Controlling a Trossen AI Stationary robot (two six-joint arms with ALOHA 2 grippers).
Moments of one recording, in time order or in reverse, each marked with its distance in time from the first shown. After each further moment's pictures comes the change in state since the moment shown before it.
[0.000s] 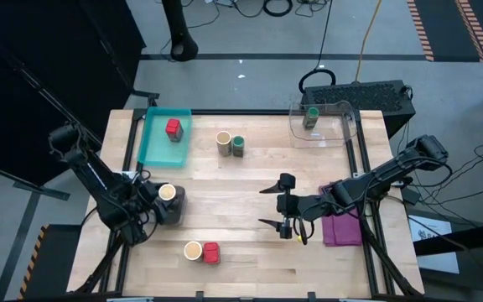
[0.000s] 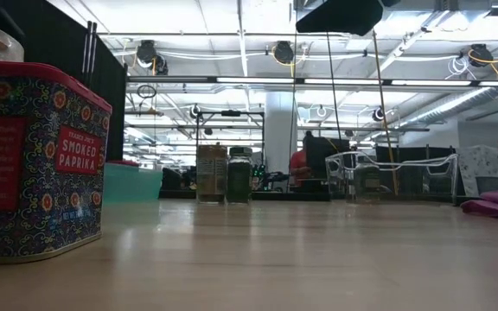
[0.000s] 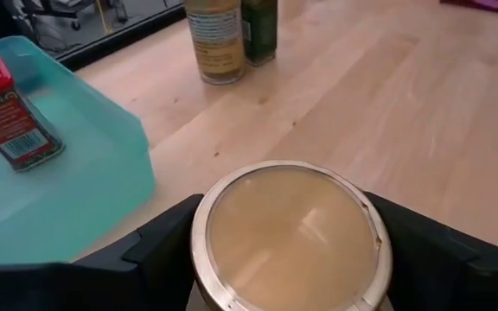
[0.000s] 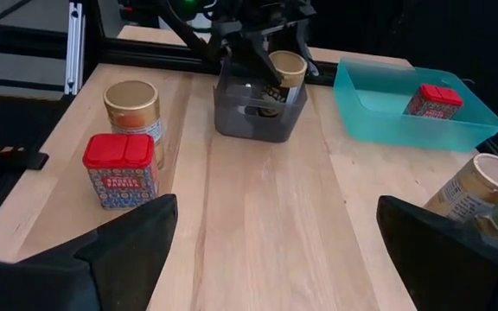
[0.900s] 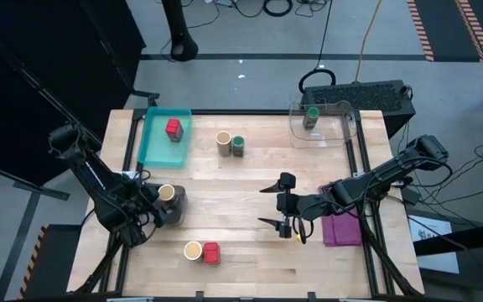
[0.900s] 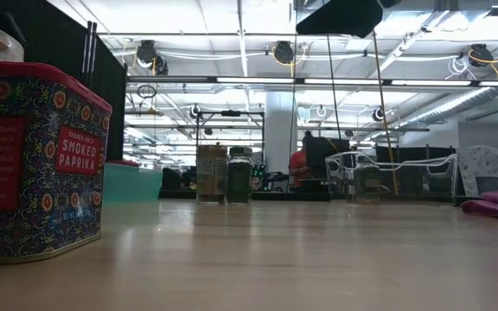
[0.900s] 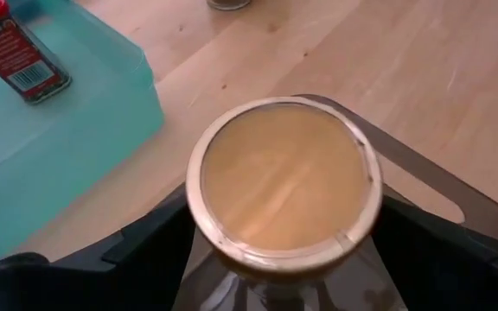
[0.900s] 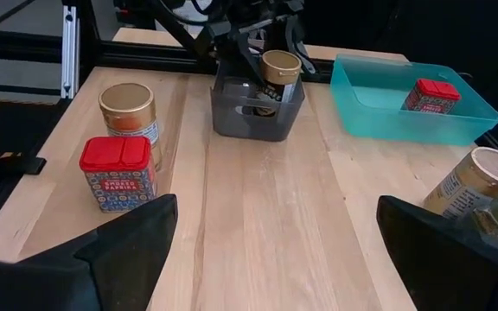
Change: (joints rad) left arm 0.000 0.000 0.093 -0.101 0.226 -0.001; right arm -0.005 0.000 0.000 -0.007 0.002 0.024
